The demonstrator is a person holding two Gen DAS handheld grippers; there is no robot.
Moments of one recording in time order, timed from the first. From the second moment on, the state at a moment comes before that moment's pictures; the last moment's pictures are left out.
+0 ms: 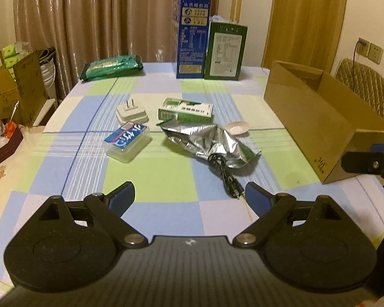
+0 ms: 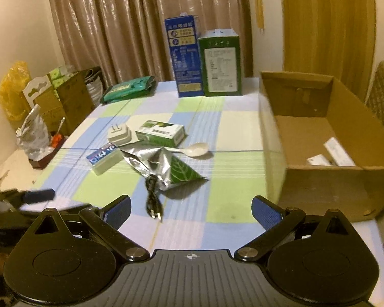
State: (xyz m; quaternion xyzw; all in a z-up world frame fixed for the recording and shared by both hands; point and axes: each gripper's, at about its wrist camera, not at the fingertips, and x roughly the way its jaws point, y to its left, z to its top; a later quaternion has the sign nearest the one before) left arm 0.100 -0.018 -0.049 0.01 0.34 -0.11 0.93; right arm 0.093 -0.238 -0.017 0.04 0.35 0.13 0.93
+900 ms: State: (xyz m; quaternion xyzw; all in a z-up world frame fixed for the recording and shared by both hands) left arm 0.188 -0.079 -0.130 0.00 0.38 -0.15 0.91; right arm 0.197 -0.230 -0.049 0.00 0.33 0.15 0.93
